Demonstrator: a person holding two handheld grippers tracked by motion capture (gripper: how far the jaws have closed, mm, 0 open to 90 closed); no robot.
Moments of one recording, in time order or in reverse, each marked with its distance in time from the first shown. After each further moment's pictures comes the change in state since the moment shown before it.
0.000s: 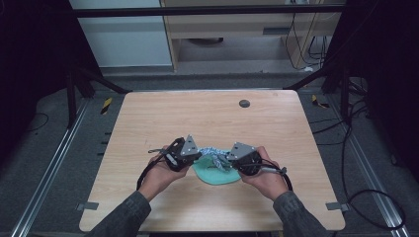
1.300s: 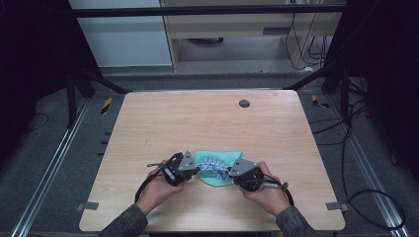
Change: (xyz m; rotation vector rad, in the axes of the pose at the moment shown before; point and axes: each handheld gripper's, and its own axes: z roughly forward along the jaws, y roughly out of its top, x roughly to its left) left arm -0.023 -0.034 0.009 0.030 -0.053 -0.007; right arm 0.031 -0.027 -0.002 0.013 0.057 0.027
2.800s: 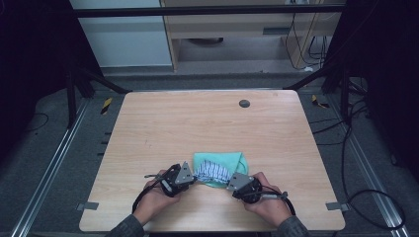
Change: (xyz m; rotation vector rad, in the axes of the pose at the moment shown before) left arm -0.020 -0.028 0.003 0.007 0.002 0.034; right arm 0.027 -0.016 0.001 0.064 0.036 -0.095
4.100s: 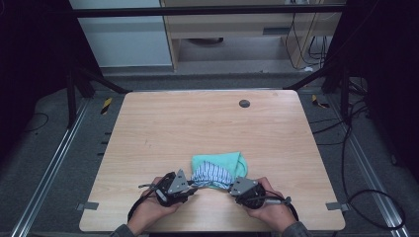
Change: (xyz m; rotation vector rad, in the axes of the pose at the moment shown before) left arm -0.022 -0.011 -0.022 -0.079 -0.010 -0.057; right arm 0.009 -0.010 -0.007 0.003 0.029 0.045
